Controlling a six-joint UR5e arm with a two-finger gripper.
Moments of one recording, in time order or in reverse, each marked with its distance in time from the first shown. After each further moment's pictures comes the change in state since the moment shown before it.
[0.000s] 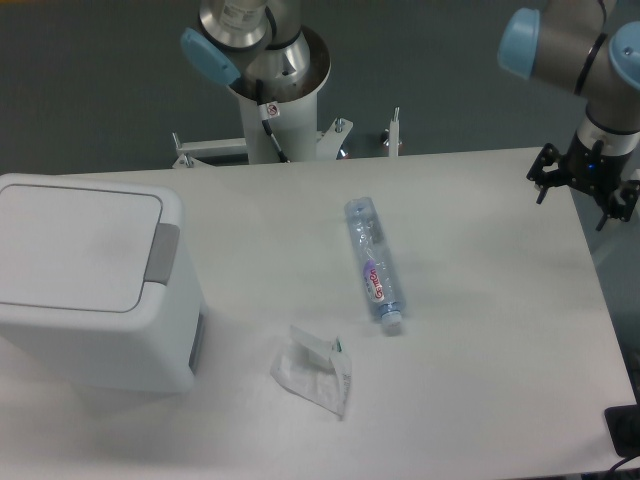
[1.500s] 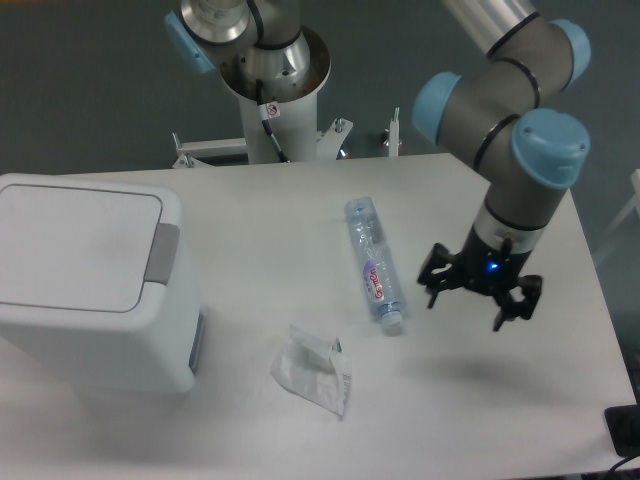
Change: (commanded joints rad) arm -0.334 -0.012 0.089 -0.038 -0.308 -0.734
